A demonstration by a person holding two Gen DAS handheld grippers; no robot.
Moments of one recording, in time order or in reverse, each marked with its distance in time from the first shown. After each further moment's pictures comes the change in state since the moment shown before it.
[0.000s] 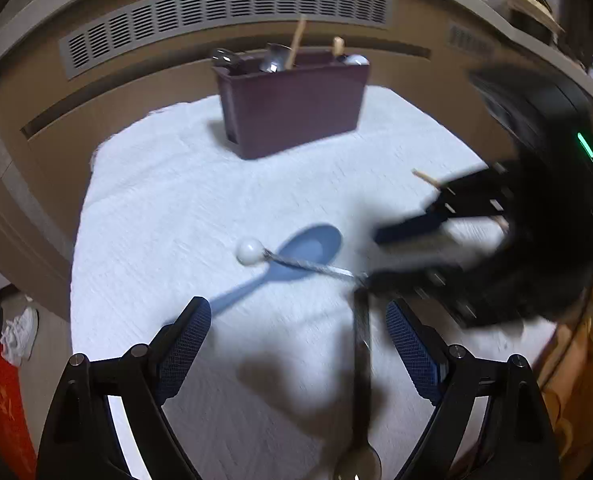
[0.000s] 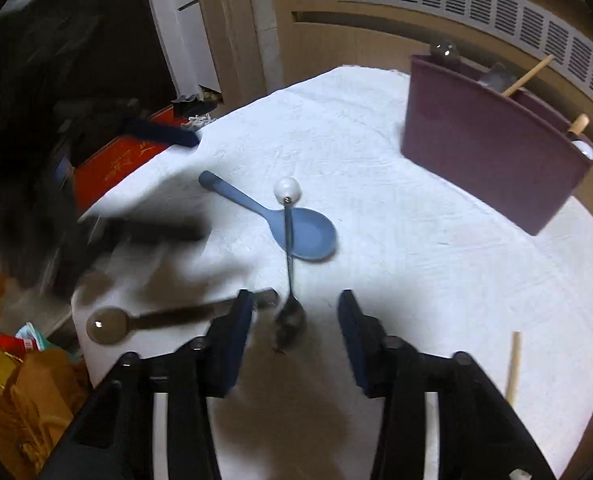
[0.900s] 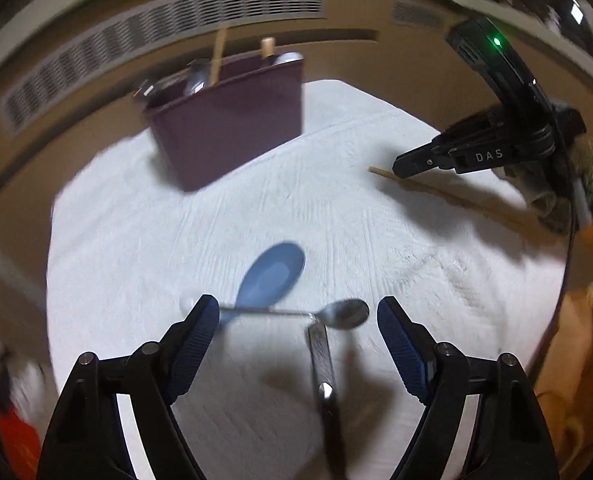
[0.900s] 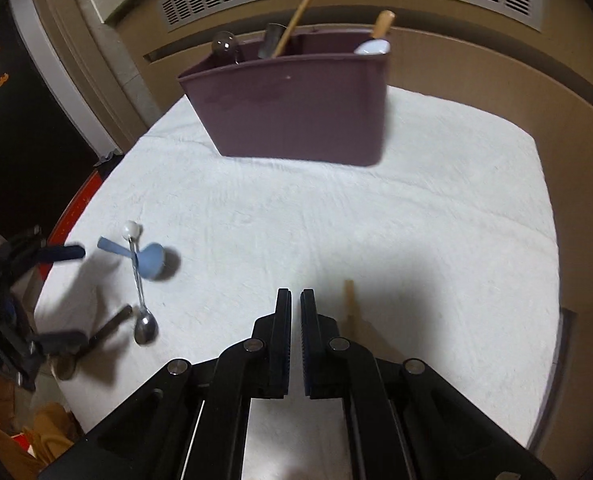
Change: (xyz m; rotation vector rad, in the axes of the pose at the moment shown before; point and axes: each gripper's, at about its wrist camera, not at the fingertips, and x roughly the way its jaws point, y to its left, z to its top) left arm 0.027 -0.037 0.030 0.237 -0.006 -0.061; right arm -0.058 -0.124 -0.042 0.337 0.001 -0.147
